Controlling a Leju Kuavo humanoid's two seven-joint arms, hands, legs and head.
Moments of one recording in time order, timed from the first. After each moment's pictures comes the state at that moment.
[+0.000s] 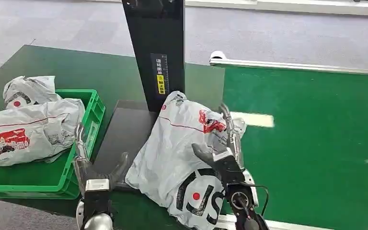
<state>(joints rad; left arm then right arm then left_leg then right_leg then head) 0.01 -0.21 -0.29 -1.42 -0.39 0.67 -0.66 -0.18 0.17 0.33 -1.28 0.38 -0.25 -0.49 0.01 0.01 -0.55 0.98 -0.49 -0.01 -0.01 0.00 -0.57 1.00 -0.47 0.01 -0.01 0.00</state>
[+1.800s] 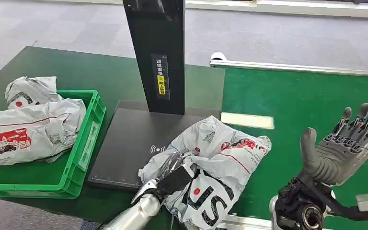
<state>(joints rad) -0.41 -0.30 -0.52 -0.62 -0.38 0.22 -0.57 -0.07 0.18 0.03 -1.80 -0.11 -0.23 -0.59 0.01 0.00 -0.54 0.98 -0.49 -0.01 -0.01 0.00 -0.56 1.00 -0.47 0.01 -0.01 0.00</state>
